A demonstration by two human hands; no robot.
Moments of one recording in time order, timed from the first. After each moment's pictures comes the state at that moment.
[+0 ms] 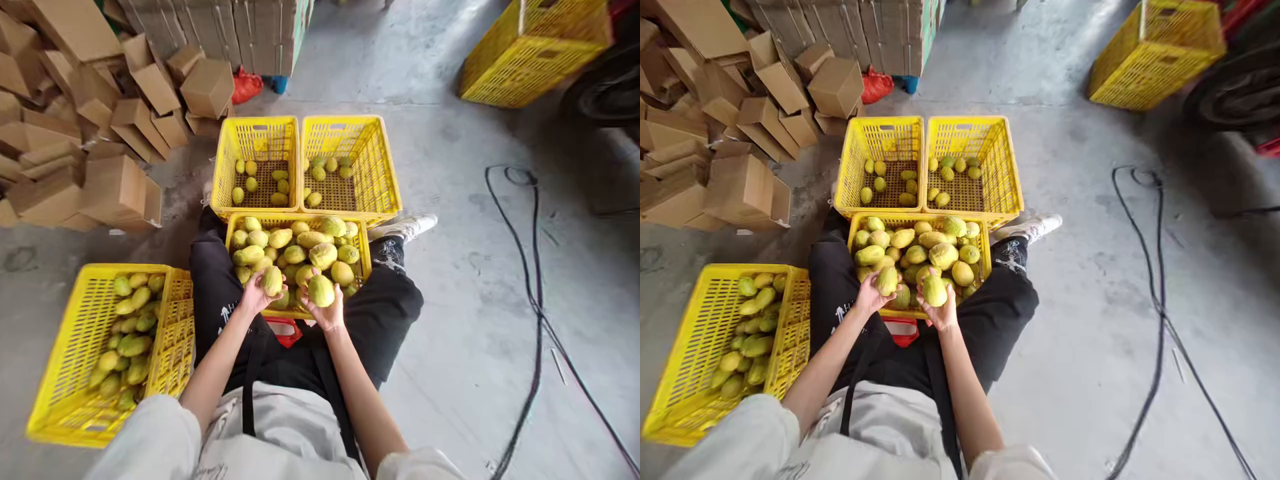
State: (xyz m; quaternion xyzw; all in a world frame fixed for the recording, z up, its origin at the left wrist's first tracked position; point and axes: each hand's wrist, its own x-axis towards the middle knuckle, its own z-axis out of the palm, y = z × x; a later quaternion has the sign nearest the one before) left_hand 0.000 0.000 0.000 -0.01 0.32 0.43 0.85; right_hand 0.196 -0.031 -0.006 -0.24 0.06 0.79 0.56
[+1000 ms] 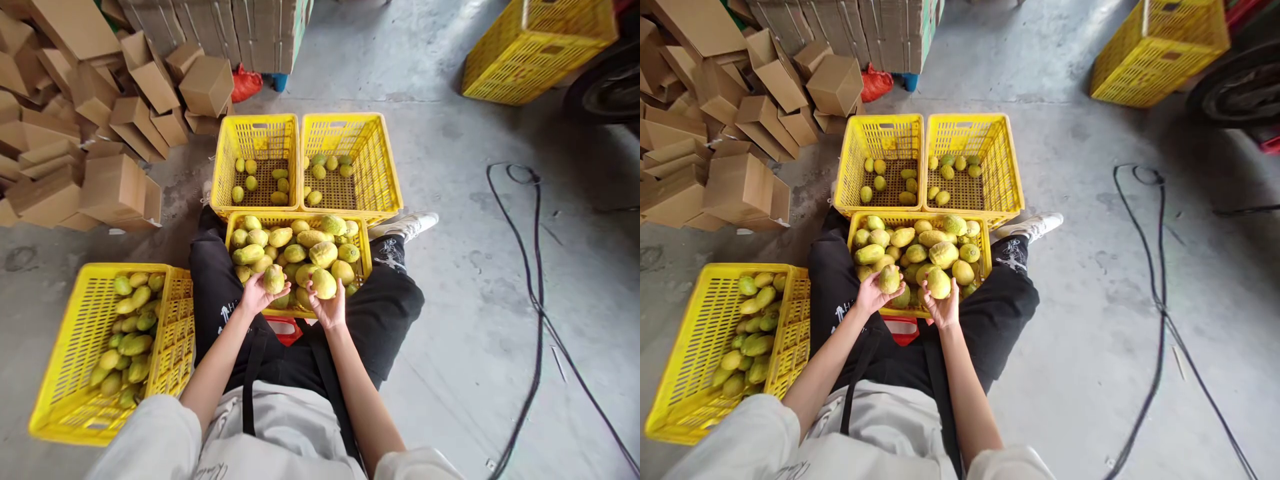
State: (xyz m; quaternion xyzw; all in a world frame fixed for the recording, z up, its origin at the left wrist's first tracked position) left_hand 0.000 -0.003 0.002 -0.02 0.30 0.43 0.85; right_hand 0.200 -0.026 -0.007 -0.24 0.15 0.78 0.55
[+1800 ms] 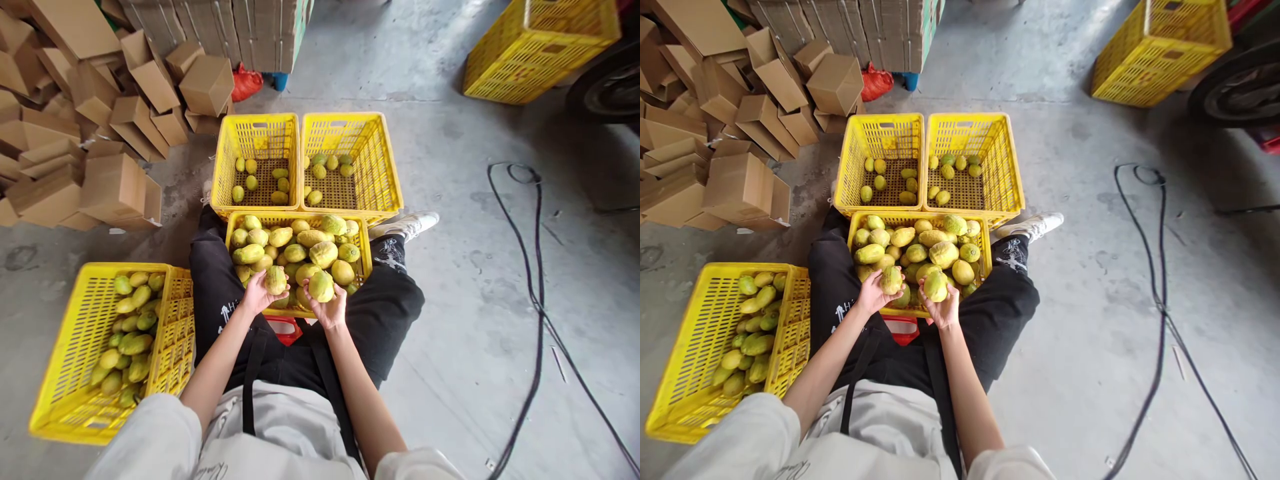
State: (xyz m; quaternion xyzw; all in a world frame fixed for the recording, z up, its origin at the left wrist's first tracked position) left_hand 0.002 -0.002 0.003 0.00 0.31 0.41 0.86; right_hand 0.196 -0.028 -0.006 -0.29 0.09 0.77 0.57
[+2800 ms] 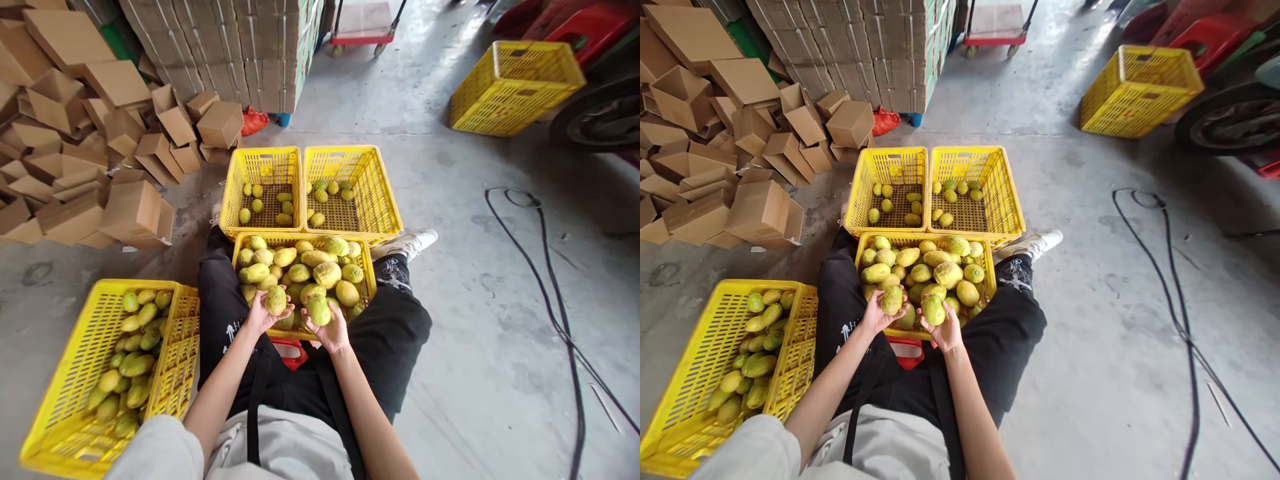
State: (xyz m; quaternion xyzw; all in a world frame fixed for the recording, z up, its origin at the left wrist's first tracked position) left_hand -0.001 -0.003 -0.005 0.00 0.30 0.42 0.86; right_hand 0.195 -0.029 -0.012 -0.28 0.05 0.83 0.49
